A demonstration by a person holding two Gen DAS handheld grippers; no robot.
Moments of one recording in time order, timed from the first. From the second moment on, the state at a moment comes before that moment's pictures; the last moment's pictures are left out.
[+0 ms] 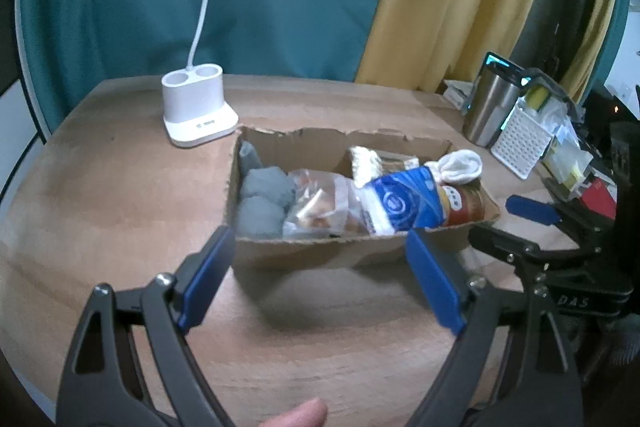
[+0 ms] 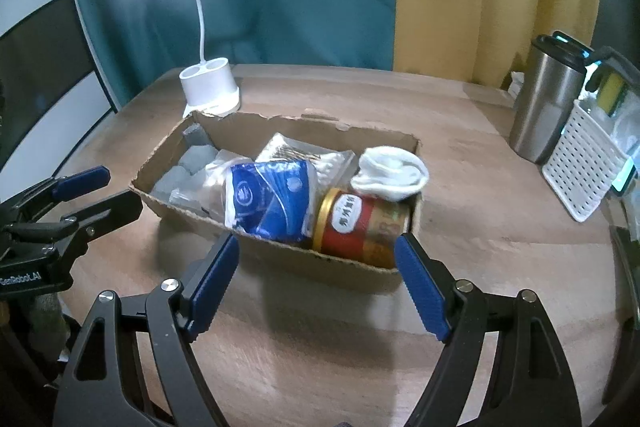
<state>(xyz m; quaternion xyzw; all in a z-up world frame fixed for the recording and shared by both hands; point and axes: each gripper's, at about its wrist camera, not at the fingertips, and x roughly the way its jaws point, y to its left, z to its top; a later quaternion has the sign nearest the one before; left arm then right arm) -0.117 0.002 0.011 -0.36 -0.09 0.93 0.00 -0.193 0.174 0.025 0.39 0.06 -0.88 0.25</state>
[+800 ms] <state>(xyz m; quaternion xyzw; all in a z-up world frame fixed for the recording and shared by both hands) -0.085 0.036 0.011 -0.36 -0.07 0.93 0.00 -0.159 0.210 0.025 0.39 0.05 -0.89 0.24</state>
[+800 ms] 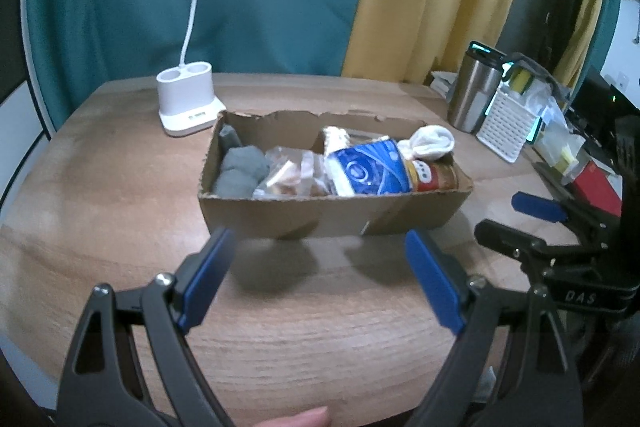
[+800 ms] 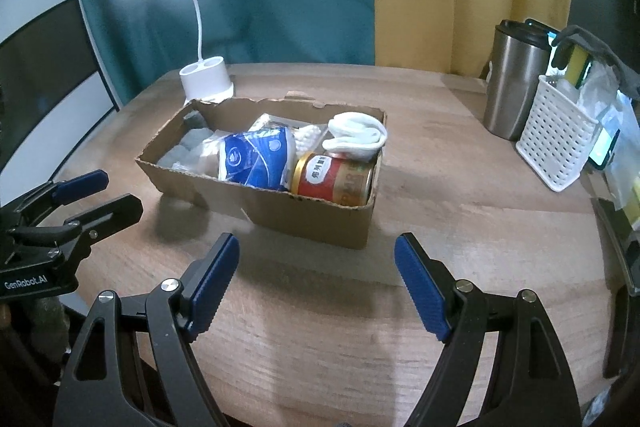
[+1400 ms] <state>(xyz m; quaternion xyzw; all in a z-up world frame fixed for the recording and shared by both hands) -0.084 0.036 0.012 -0.36 -0.07 0.93 0.01 -0.157 0.212 0.027 0.38 0.04 -0.89 0.24</state>
